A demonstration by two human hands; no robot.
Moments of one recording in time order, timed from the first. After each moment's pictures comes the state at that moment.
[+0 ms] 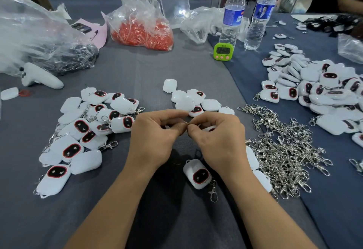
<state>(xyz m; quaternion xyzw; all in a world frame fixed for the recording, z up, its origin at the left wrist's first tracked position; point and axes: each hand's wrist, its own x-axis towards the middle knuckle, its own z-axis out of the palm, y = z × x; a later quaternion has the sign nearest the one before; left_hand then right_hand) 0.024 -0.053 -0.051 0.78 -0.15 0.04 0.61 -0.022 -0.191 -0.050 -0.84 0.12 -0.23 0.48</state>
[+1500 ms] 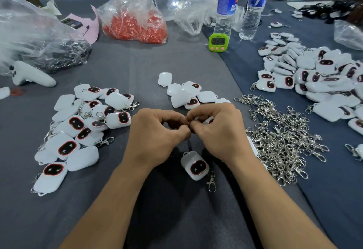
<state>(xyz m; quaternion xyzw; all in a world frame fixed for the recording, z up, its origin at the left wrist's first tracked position) 0.013 -0.051 -0.042 0.83 -0.22 0.06 0.51 -0.024 -0.203 -0.040 -0.86 0.06 -0.19 0.46</state>
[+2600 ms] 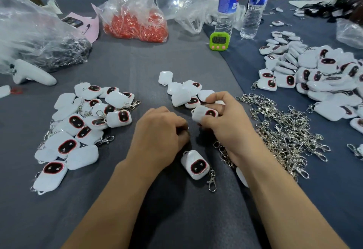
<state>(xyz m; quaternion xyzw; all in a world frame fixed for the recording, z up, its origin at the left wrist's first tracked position) 0.017 -0.055 -0.052 0.91 -0.31 0.14 0.23 -0.017 -0.215 -0.045 -0.73 0.18 -0.10 0.65</state>
